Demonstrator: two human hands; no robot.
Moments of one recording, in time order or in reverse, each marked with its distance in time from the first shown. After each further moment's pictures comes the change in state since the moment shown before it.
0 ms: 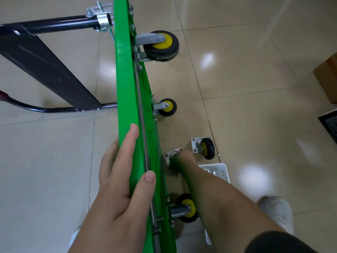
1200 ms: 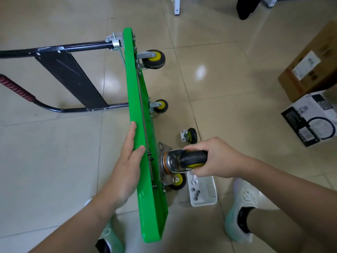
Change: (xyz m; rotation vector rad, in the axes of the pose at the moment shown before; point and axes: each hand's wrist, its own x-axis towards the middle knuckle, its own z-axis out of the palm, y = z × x) left_hand -0.072 0.019 -0.018 -0.294 -0.243 -0.247; right_hand -0.326 0.056 -0.173 -0.267 -0.148 -0.837
